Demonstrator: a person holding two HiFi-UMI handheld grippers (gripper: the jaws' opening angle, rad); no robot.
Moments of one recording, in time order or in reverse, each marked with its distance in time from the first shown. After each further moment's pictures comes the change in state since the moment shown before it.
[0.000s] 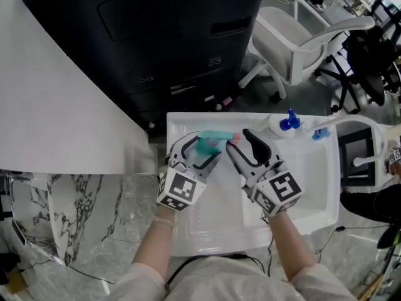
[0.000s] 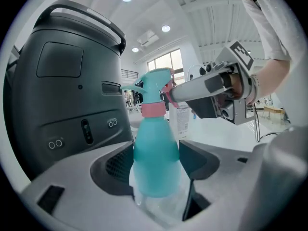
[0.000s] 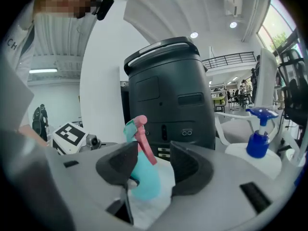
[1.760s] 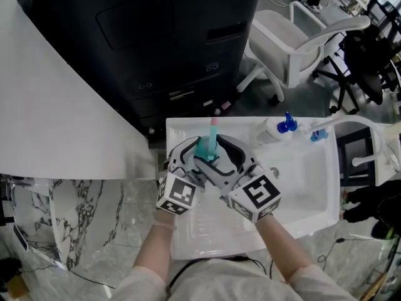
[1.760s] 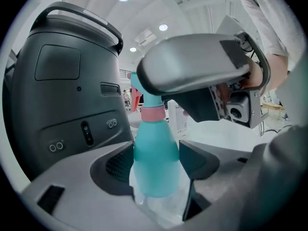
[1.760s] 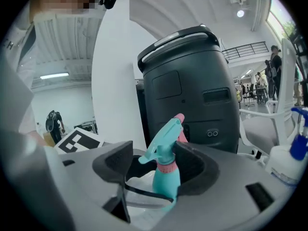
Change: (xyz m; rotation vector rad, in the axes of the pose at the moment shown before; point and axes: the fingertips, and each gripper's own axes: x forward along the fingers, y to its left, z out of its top) left arm -0.002 -0.002 0.000 0.031 0.009 -0.004; right arm 0.031 0.066 0.010 -0.015 0.030 0.164
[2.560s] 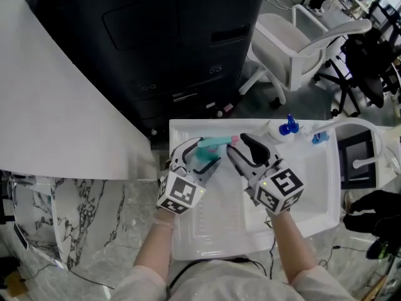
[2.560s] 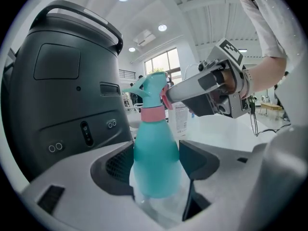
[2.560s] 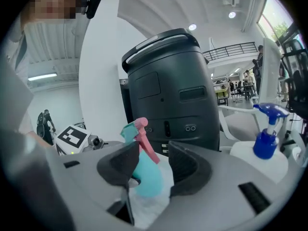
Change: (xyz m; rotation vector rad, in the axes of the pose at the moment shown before) left arm -0.001 0.003 0.000 0.002 -0.005 -0.018; right arm -0.036 -0.059 -0.013 0.060 0.023 -0.108
